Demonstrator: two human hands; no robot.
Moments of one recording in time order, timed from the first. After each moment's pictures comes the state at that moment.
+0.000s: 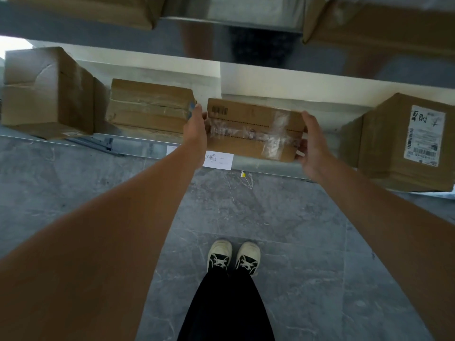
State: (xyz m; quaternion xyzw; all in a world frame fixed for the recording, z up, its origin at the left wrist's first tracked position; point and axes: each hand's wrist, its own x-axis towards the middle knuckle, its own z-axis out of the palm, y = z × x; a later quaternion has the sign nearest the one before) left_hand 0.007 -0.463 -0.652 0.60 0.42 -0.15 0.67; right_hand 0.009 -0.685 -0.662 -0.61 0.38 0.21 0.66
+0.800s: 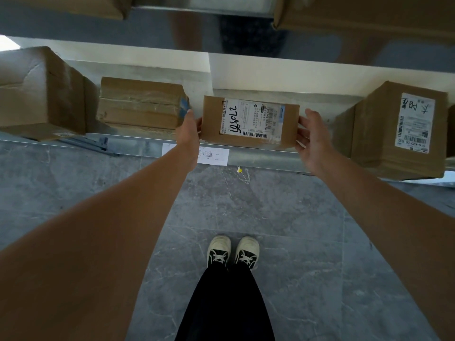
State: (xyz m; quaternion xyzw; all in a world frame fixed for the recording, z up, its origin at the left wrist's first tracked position) left_hand -0.007 -0.468 -0.660 0.59 0.43 -0.15 0.67; right_hand 0.001 -0.704 -0.653 -0.59 0.38 0.18 0.69
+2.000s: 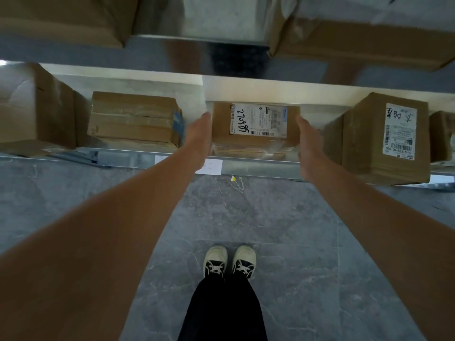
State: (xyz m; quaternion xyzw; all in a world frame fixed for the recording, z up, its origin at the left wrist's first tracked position) left_hand 0.024 -0.488 -0.661 0.65 0.40 -0.15 0.63; right_hand 0.014 -0.705 -0.671 -0.69 0.38 0.14 0.60
